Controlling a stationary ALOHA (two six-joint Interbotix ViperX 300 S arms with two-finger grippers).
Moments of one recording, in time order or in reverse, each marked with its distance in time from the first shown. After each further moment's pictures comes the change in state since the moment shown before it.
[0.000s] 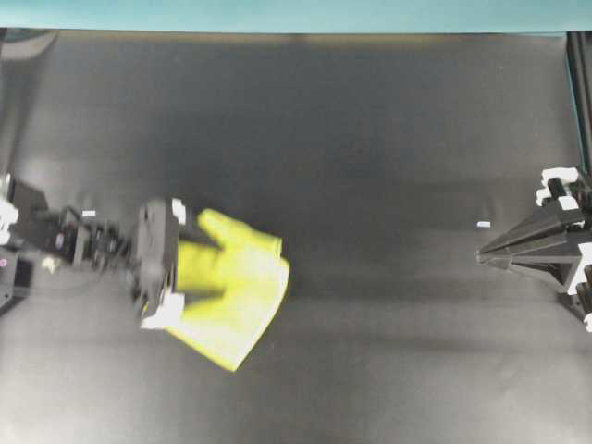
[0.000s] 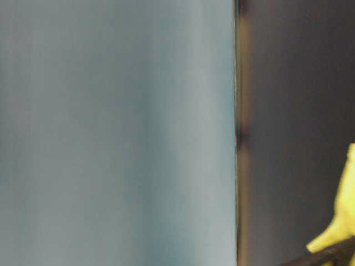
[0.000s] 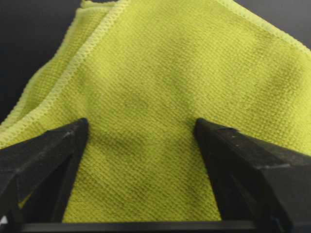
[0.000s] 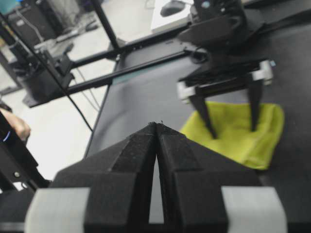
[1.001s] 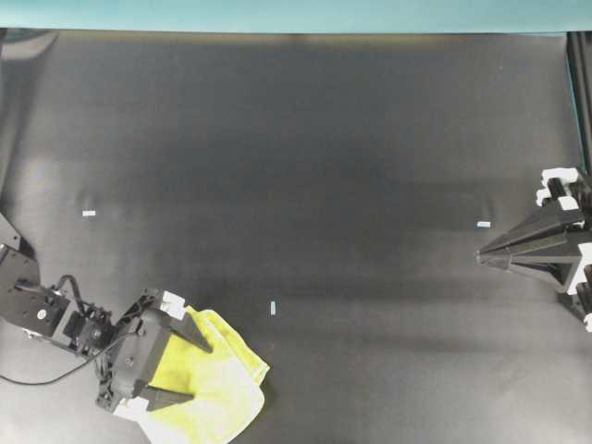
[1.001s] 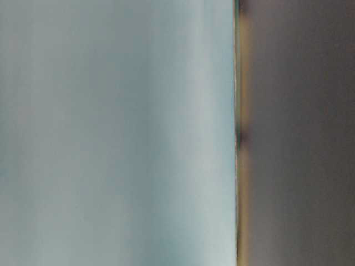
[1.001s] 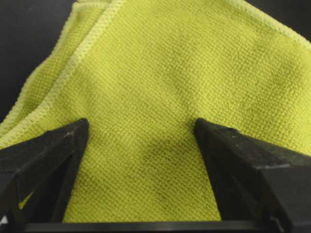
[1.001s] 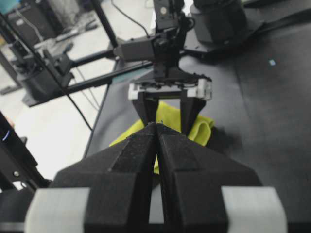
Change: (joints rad) left arm -0.285 -0.041 -0.052 0.002 0.158 0.006; right arm 0.000 -0.002 0.002 -0.002 0.000 0.002
